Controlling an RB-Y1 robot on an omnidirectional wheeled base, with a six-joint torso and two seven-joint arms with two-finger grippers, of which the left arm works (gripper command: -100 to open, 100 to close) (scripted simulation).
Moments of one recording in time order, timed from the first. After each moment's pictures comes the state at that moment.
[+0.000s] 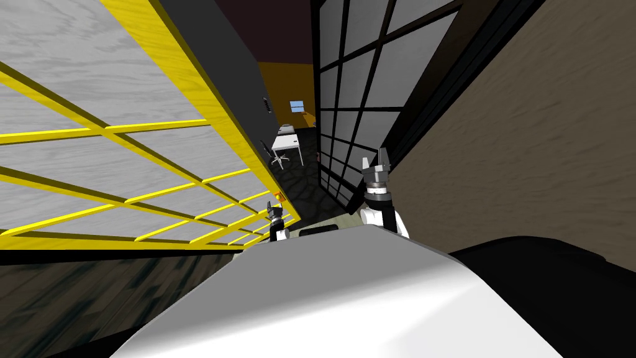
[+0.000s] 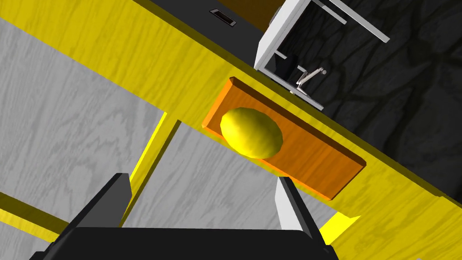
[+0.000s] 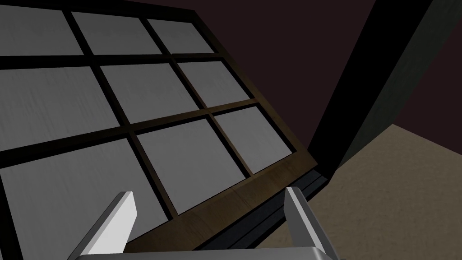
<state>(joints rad) -0.01 0.09 0.03 -0.73 0.37 -0.92 0.35</state>
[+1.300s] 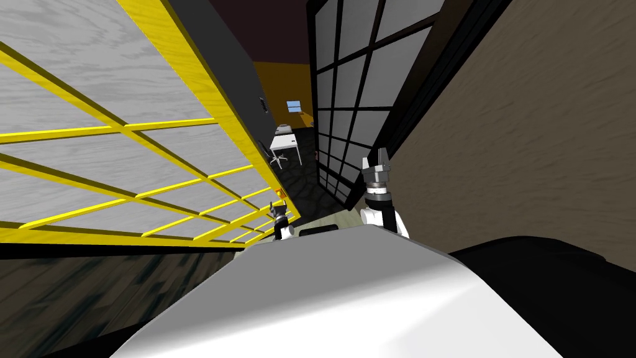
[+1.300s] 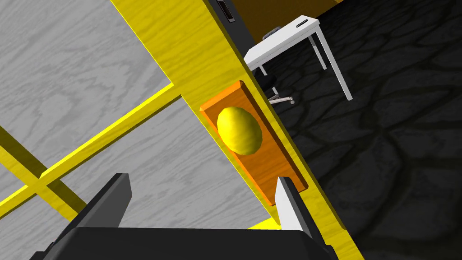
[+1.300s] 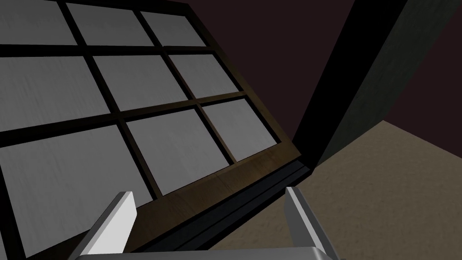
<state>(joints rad) -0.05 0.05 -0.02 -0.70 0.49 -0.92 0.67</state>
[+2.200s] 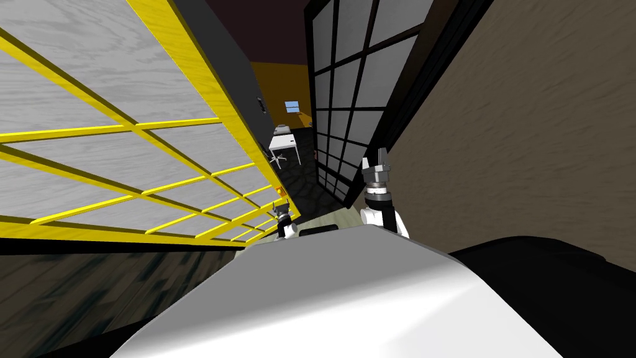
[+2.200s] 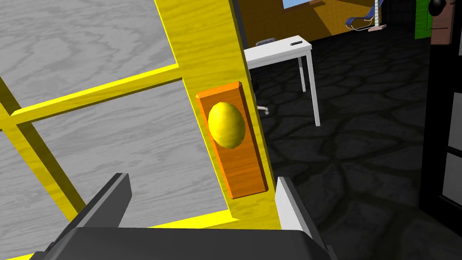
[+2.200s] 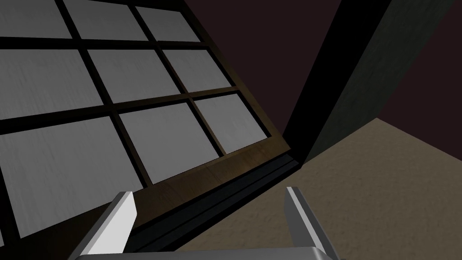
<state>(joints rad) -0.09 0.01 -0.05 -0.67 0.57 -0.93 0.90</state>
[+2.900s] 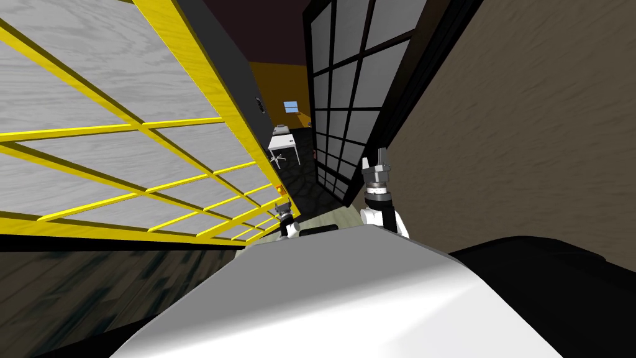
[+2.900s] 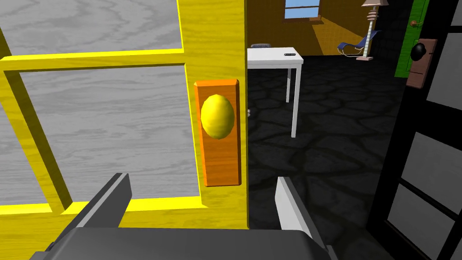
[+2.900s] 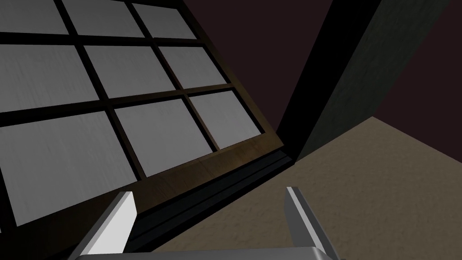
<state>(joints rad) -0.10 -0.02 -0.07 -0.67 0.62 -0.93 1.07</state>
